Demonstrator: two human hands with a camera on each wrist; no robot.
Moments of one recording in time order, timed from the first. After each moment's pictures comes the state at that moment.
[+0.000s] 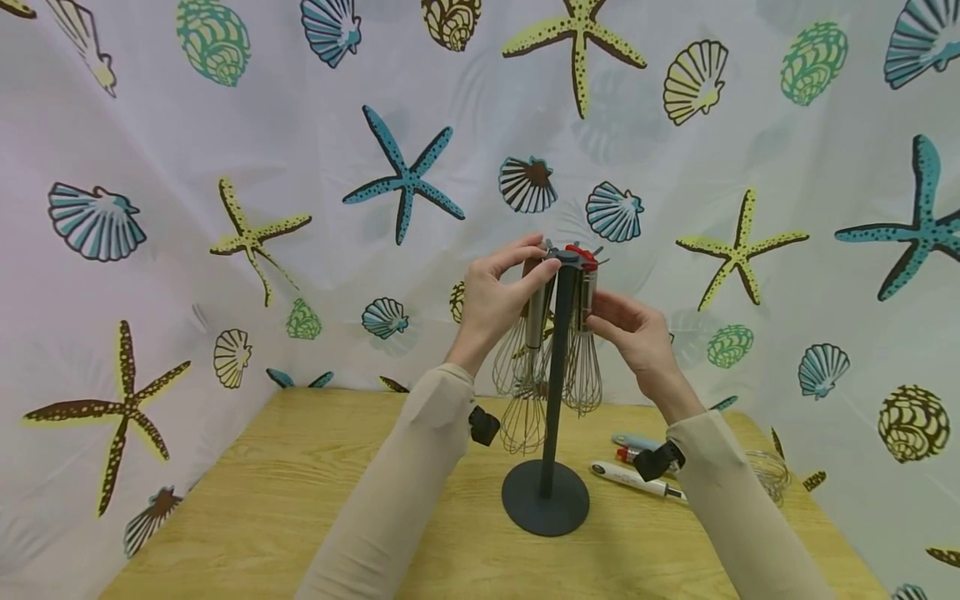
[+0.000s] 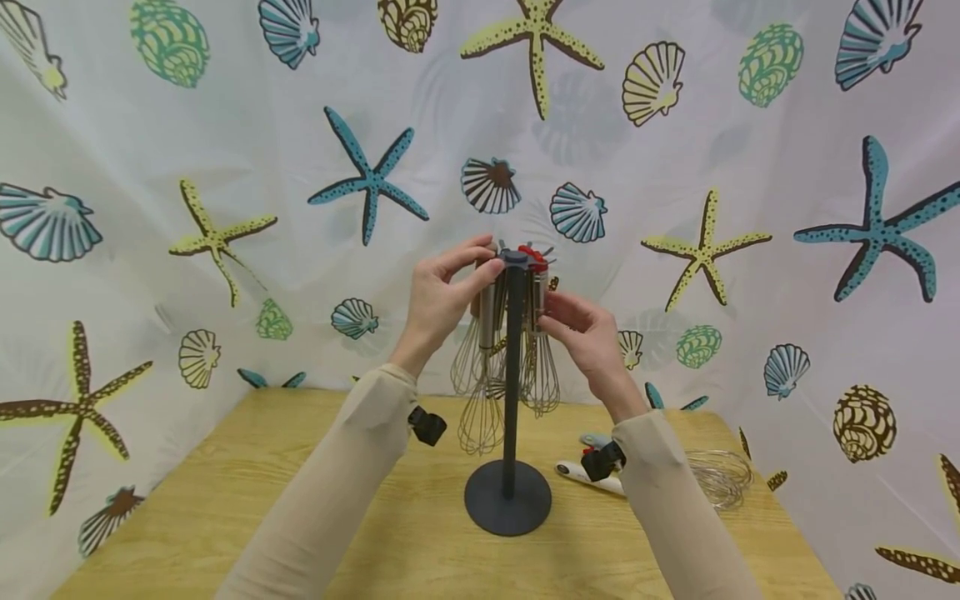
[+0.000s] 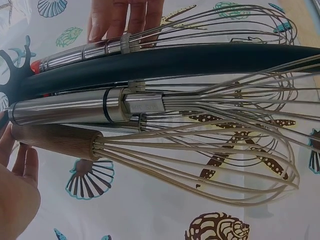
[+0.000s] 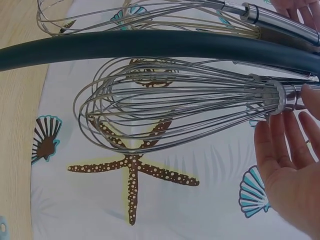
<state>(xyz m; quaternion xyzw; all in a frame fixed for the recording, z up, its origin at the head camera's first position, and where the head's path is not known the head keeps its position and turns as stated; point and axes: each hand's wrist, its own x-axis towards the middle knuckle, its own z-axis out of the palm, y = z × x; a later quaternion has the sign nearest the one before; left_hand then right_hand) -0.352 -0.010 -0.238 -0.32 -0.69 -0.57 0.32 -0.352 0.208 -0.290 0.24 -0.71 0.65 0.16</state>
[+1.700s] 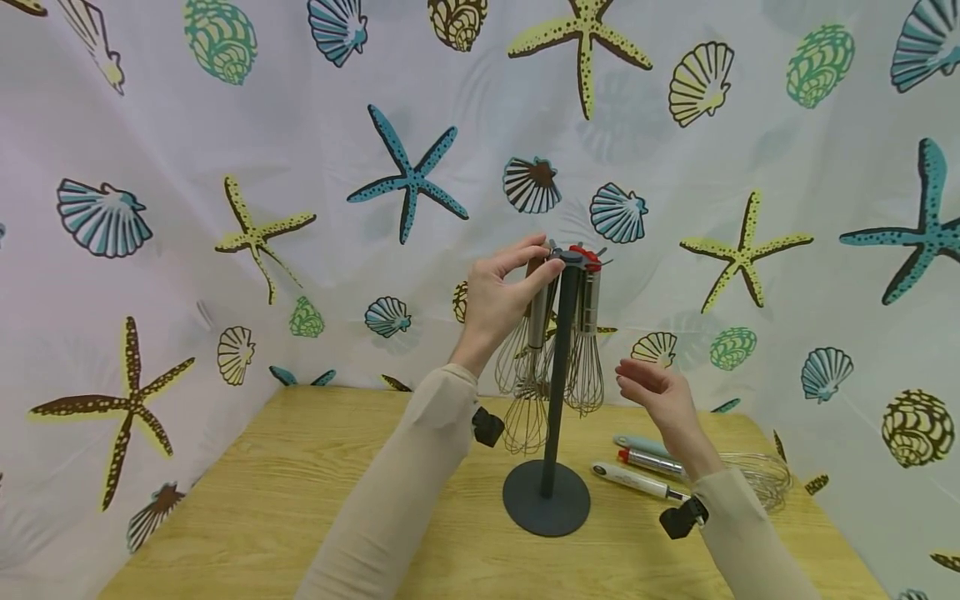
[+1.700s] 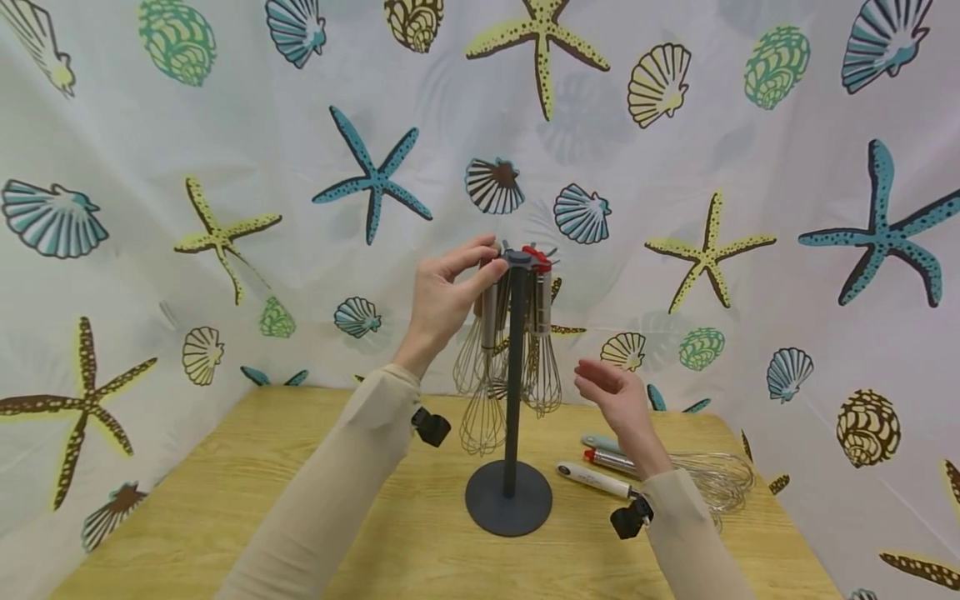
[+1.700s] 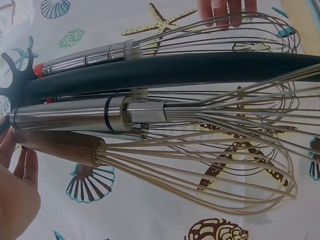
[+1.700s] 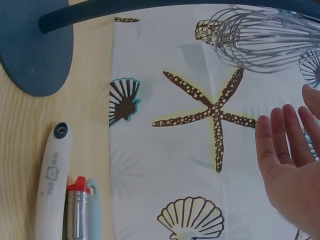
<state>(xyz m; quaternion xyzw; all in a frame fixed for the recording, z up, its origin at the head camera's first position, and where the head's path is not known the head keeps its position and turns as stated) -0.349 -0.009 -0.237 -0.30 -0.69 -0.57 0.32 -0.354 0.255 -0.378 0.16 -0.73 0.65 0.11</state>
